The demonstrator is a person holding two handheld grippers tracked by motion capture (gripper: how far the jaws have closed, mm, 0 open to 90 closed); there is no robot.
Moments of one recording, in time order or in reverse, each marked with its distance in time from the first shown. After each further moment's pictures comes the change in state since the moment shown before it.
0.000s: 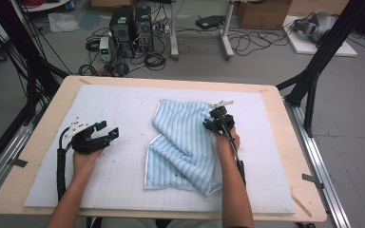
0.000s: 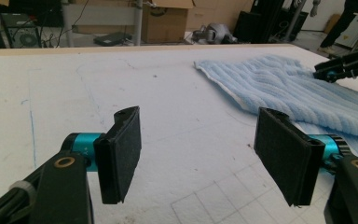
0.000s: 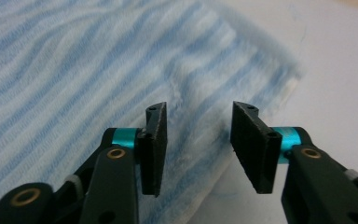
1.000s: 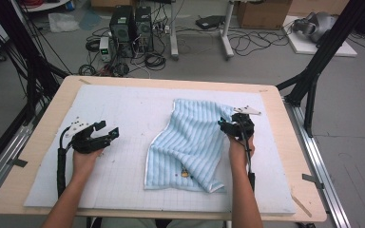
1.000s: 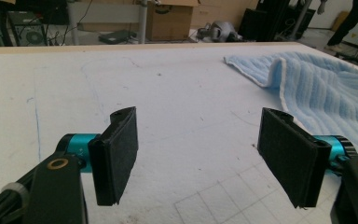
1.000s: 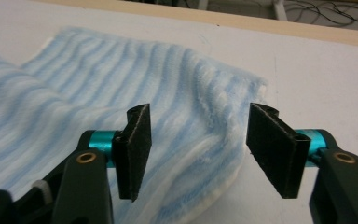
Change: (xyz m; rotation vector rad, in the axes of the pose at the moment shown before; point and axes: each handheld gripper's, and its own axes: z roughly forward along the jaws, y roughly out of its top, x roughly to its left) left arm 0.000 0.001 0.001 0.004 0.012 -0.013; right arm -0.029 -0.032 -0.055 -0.208 -0.091 0.171
